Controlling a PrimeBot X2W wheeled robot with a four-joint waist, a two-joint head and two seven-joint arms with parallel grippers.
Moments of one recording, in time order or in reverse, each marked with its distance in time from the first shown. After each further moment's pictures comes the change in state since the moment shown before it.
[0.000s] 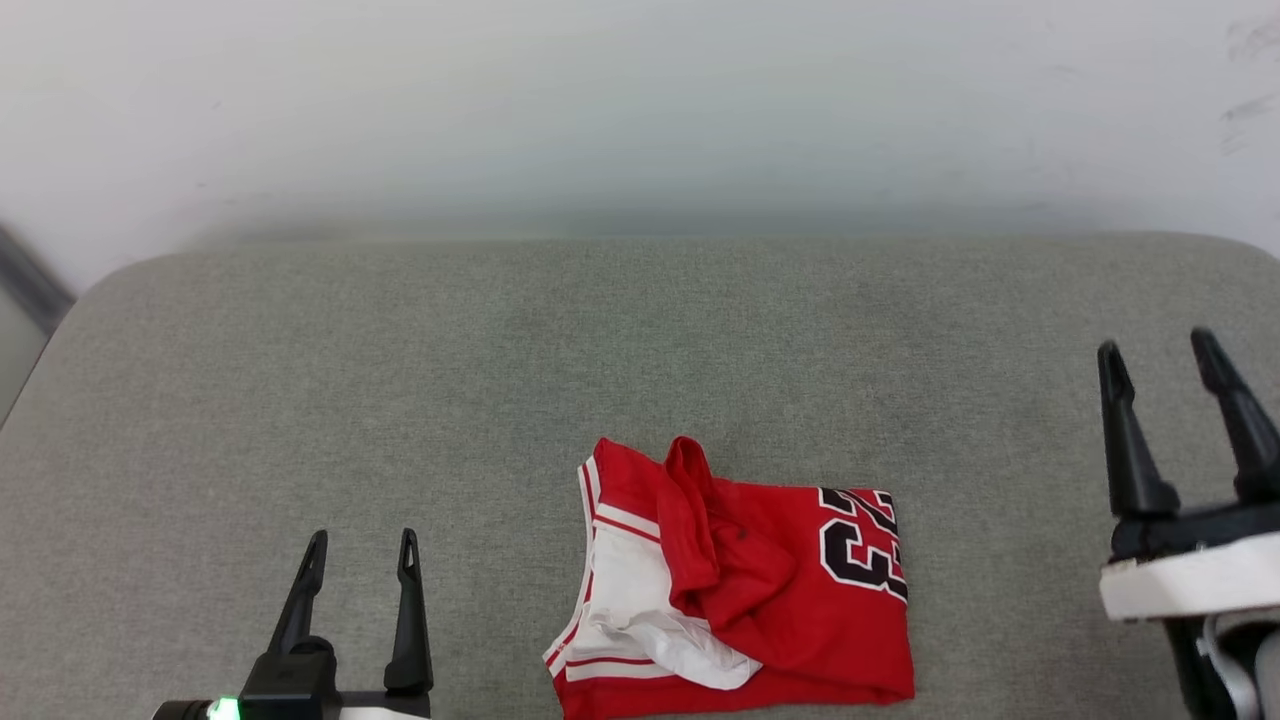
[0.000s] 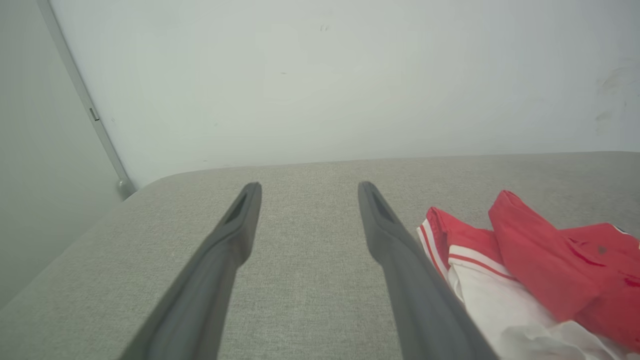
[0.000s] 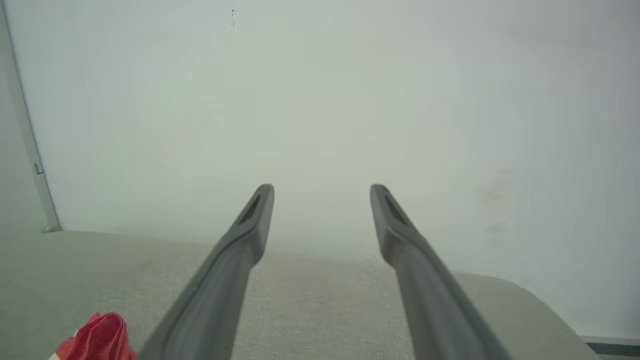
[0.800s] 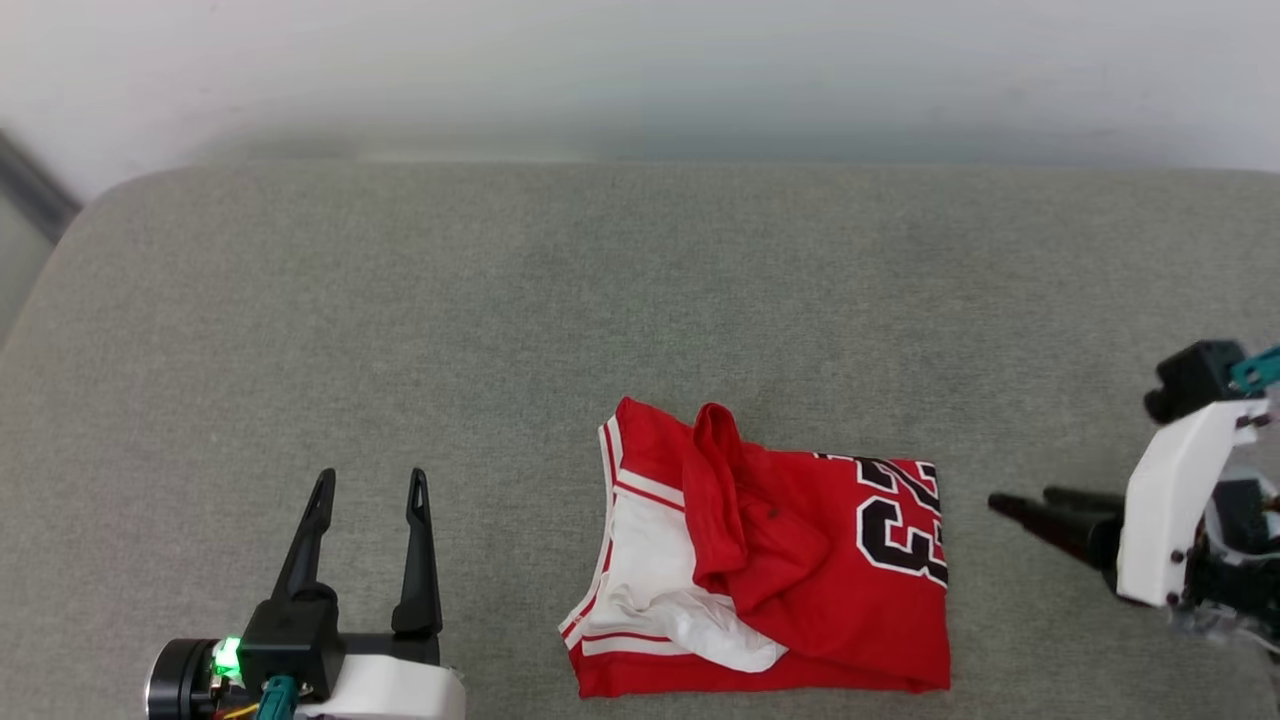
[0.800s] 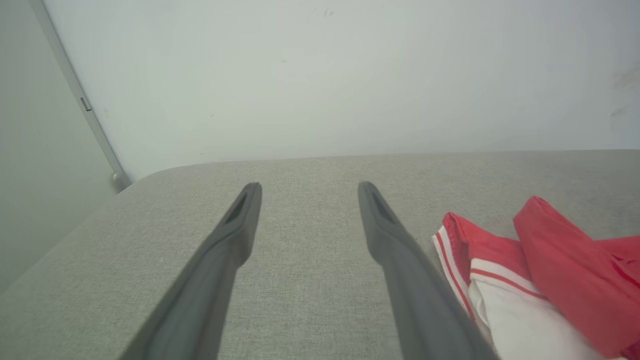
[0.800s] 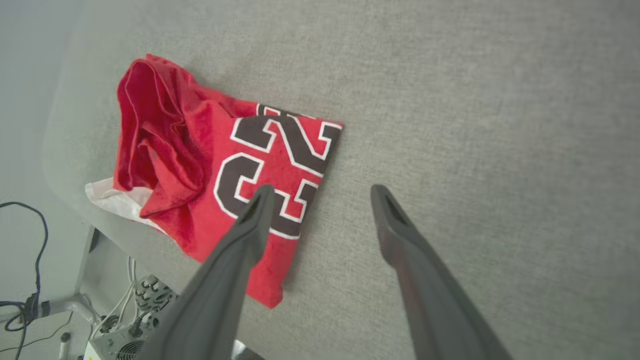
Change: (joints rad) left arm -0.084 -0.004 -0.007 0.001 -0.009 -0.014 0.000; right arm -0.270 -0.283 0.182 0.161 0.682 0.000 1.126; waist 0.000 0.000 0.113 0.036
